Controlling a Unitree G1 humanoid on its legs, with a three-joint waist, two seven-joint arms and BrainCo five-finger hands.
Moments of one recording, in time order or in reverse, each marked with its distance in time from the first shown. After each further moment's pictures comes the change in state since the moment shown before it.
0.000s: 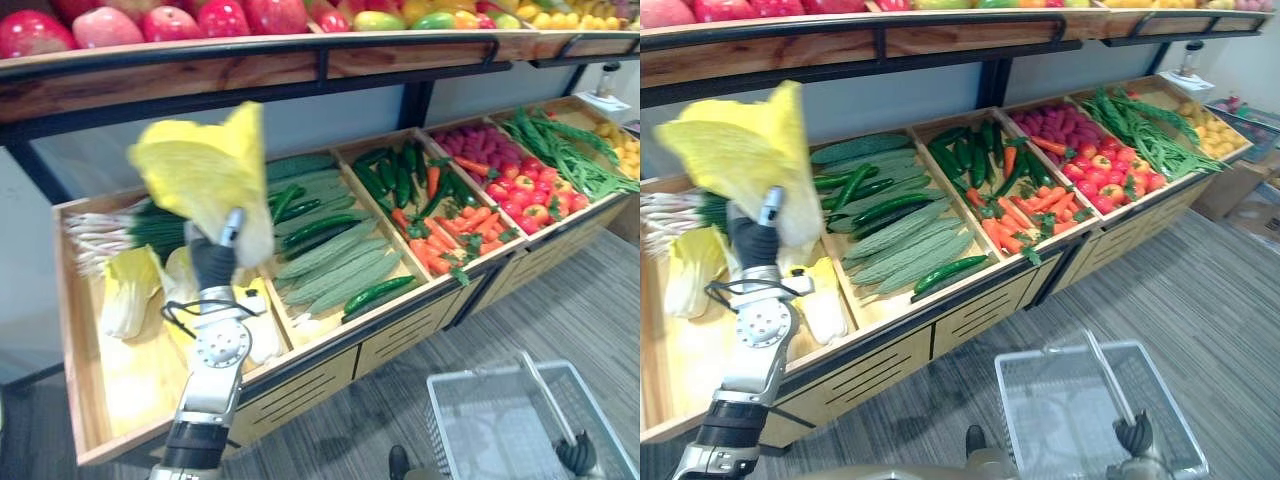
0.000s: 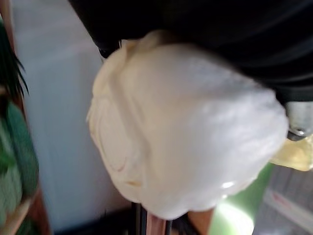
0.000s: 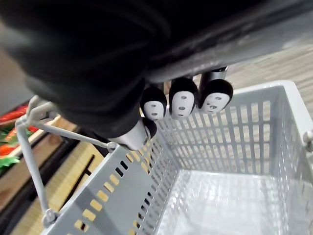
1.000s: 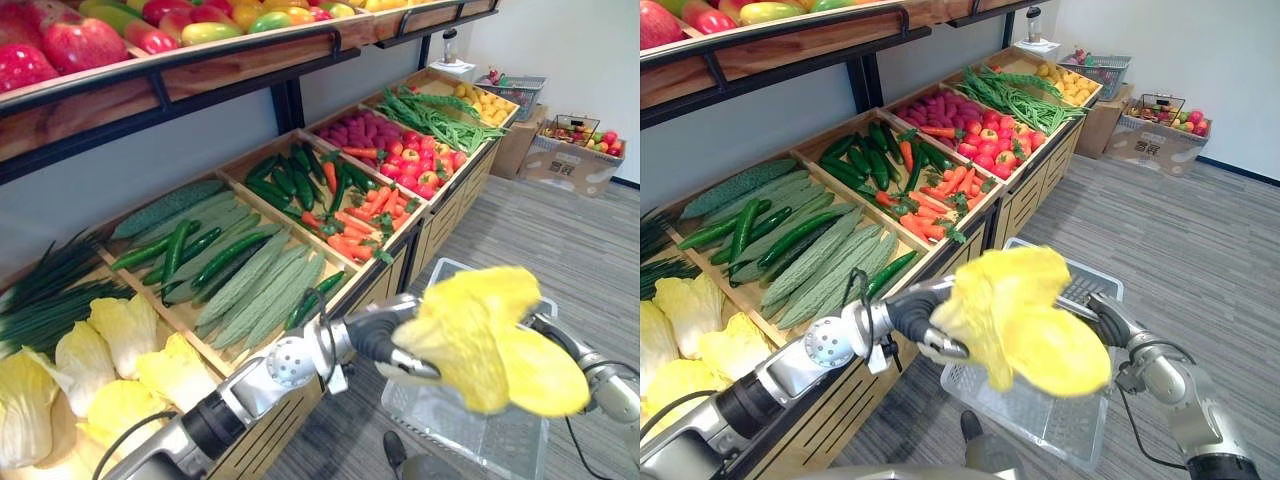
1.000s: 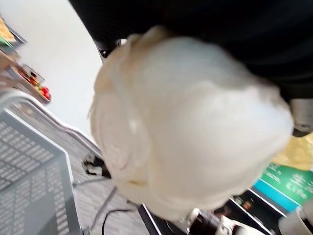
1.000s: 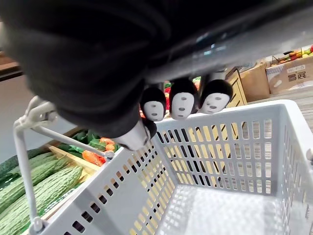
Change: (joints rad) left arm -0.243 0.206 -0.697 -0.041 -0.038 -0.226 -0.597; right arm -0.101 -0.357 0.227 -0.464 0.047 -0.160 0.390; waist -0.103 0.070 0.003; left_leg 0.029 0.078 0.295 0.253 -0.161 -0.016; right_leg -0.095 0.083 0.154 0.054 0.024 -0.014
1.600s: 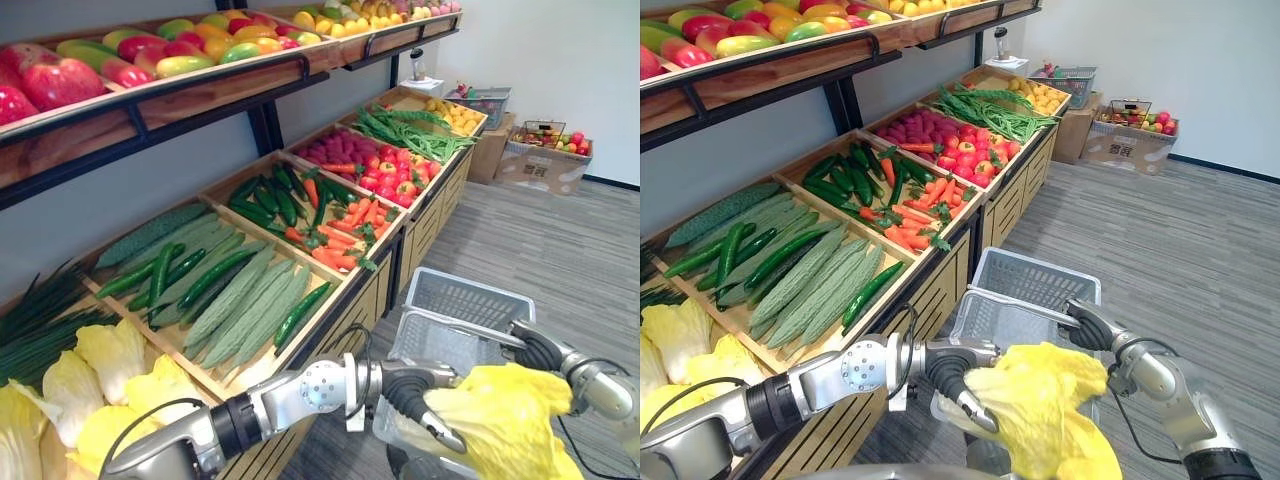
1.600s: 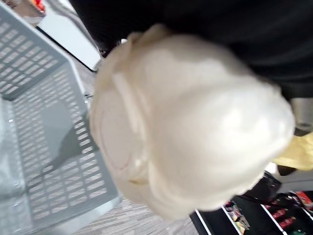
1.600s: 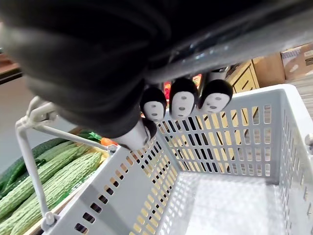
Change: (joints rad) left arm -0.069 -0.045 -0.254 0.150 -0.001 0.141 -0.061; right arm -0.011 -0.032 0.083 -0.053 0.042 -0.010 0.113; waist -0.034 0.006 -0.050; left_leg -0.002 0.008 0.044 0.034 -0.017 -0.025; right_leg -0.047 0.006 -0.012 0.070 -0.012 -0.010
